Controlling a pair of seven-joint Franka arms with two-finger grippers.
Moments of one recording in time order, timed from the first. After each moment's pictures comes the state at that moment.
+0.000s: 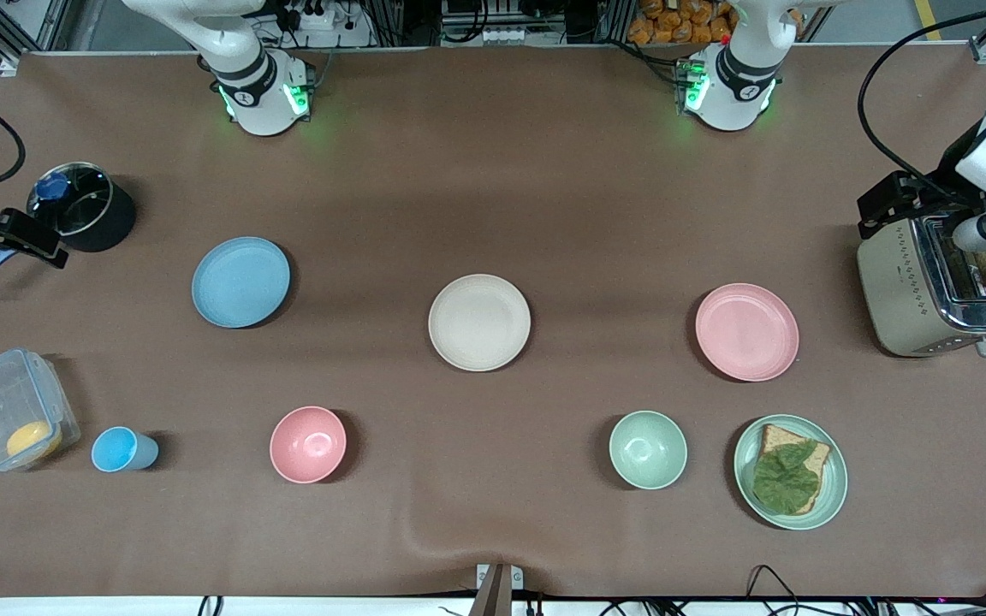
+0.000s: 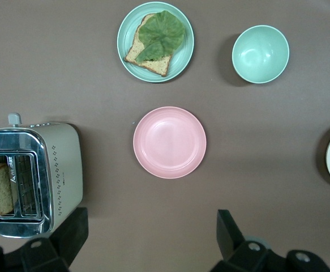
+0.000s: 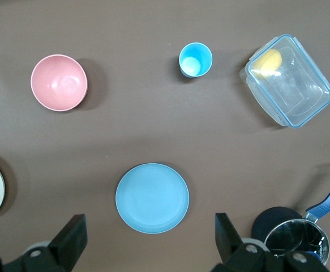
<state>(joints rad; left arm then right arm) 0.04 0.05 -0.18 -1.46 0.06 1.53 -0.14 0.00 0.08 -0.04 -1.48 -0.02 1.58 0.07</state>
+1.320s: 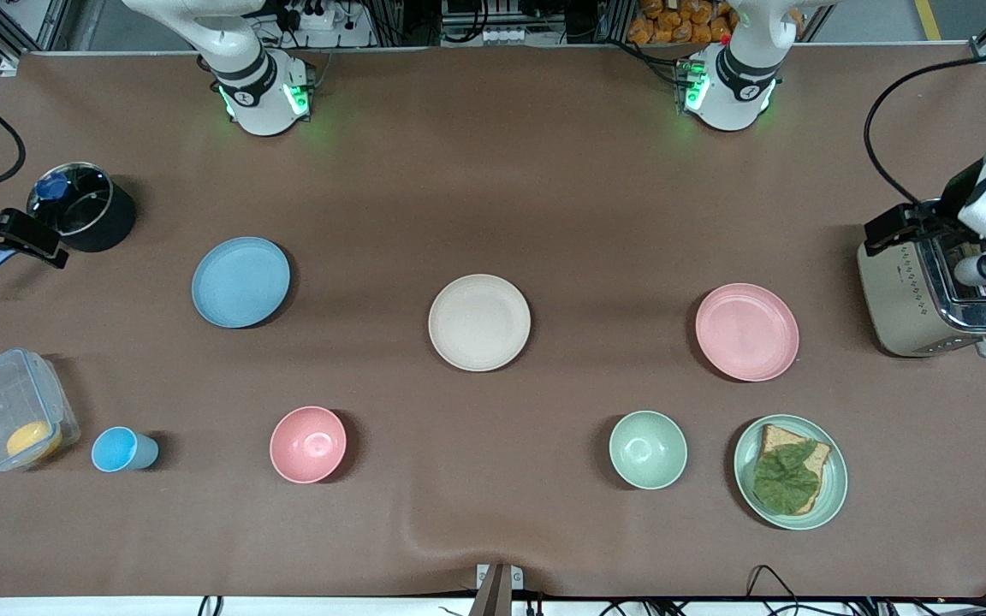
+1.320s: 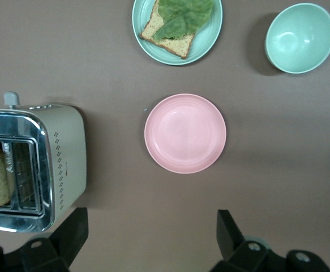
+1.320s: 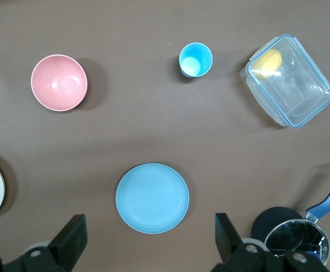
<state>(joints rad) 0.09 0.08 -0.17 -1.58 0.06 1.61 -0.13 0.00 0.08 -0.04 -1.48 -0.02 1.58 0.07</state>
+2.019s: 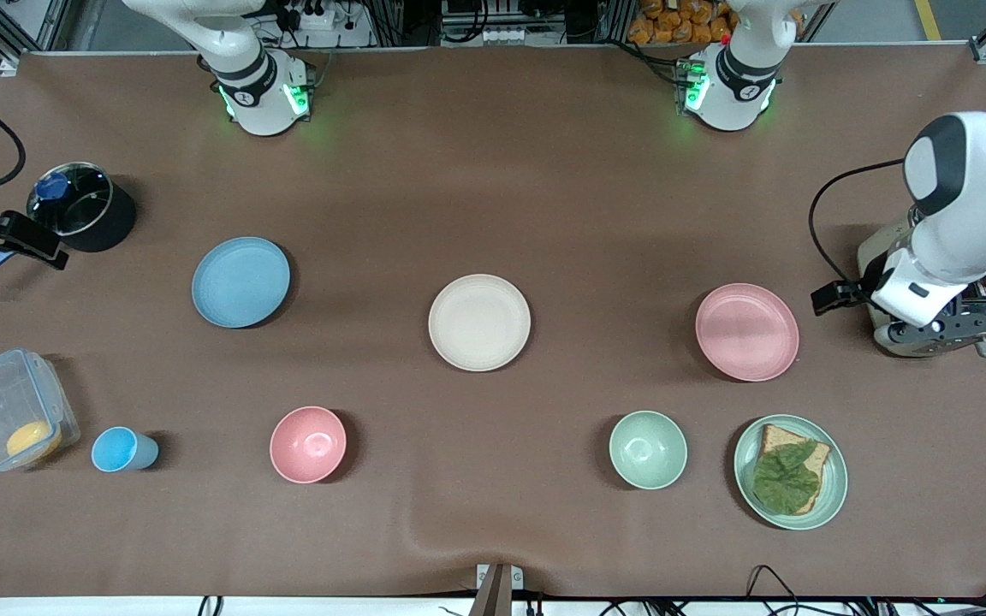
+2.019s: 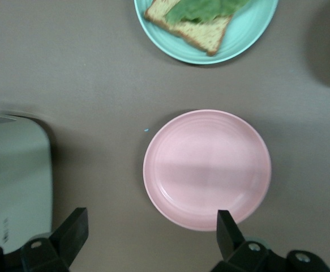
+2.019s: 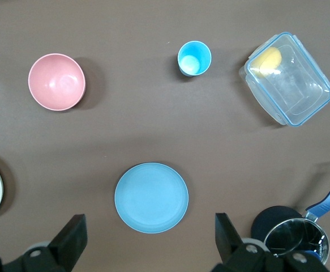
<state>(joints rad) 0.18 0.15 -0.16 -2.02 0.06 2.16 -0.13 0.00 0.09 -0.05 -1.48 -0.02 1.58 0.07</state>
